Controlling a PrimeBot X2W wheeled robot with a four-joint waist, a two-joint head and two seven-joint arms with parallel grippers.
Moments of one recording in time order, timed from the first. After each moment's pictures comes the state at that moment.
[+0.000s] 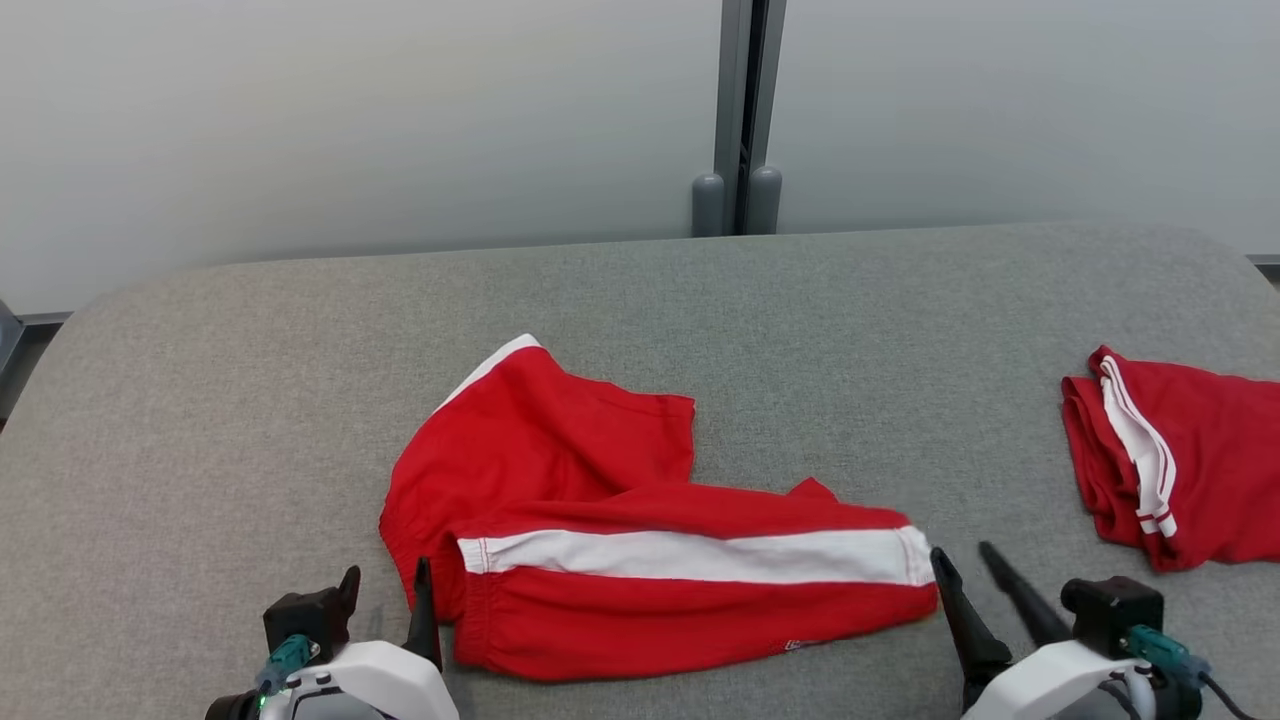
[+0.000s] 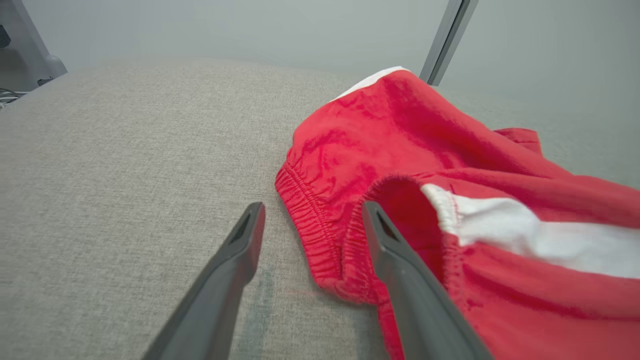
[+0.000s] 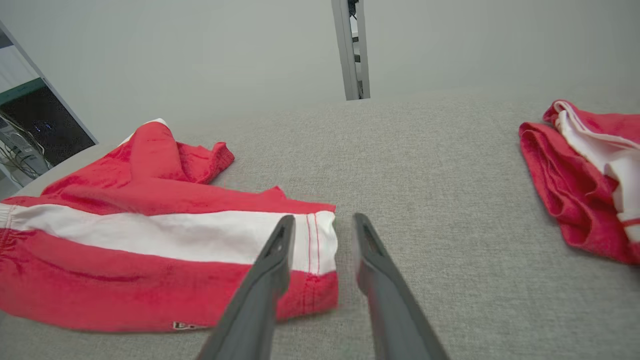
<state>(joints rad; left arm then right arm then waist) -0.20 0.05 -0.20 0.73 -0.37 0.08 -0.26 -0.15 -0.13 0.26 0.56 0.39 0.13 -0.26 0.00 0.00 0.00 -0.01</state>
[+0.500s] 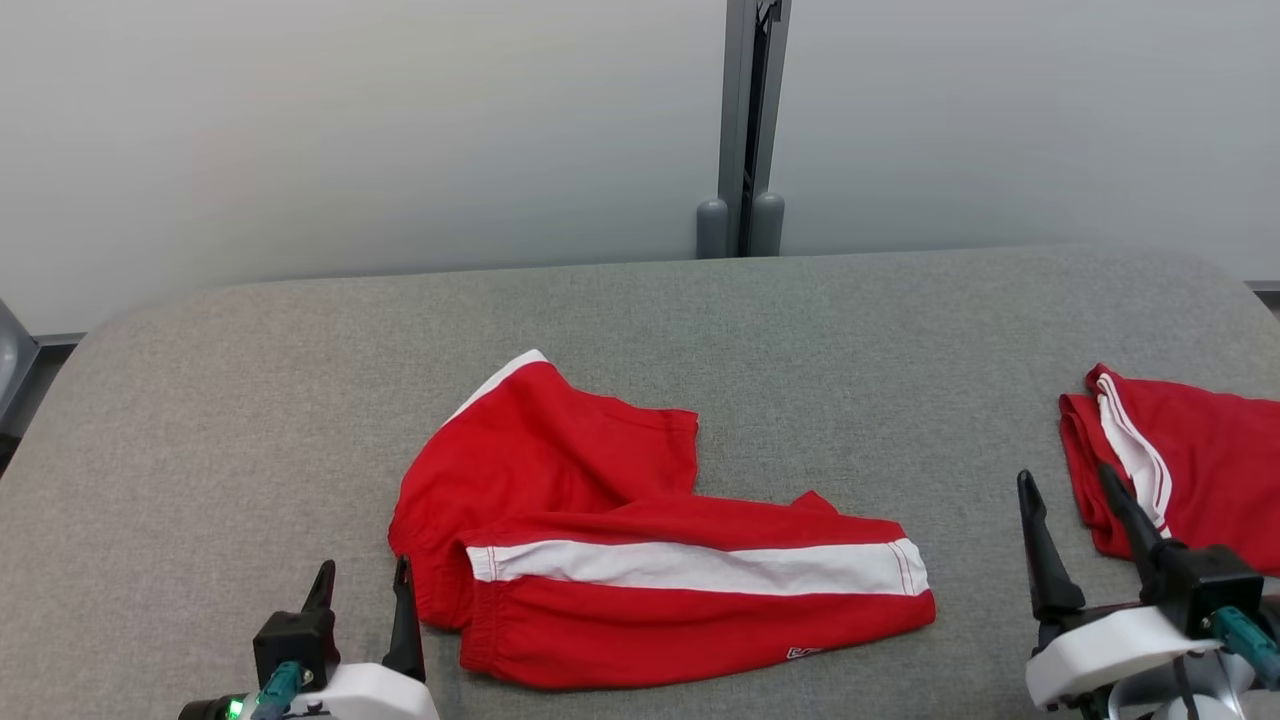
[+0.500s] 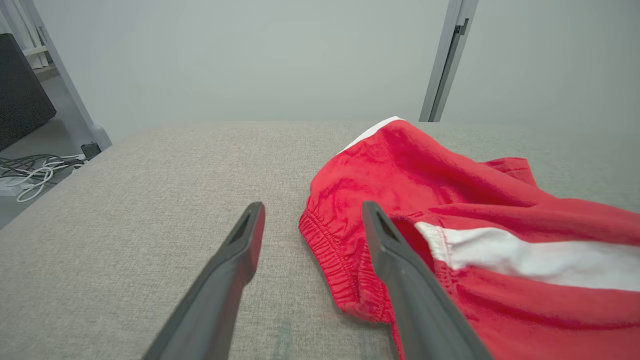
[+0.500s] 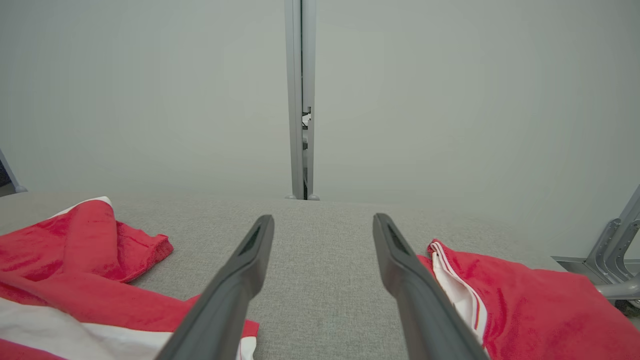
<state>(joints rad) -0.09 0.05 -0.12 0.53 -0.21 0.11 -0.26 -0.10 -0.05 -0.06 0.32 0.04 0.13 -0.26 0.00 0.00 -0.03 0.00</state>
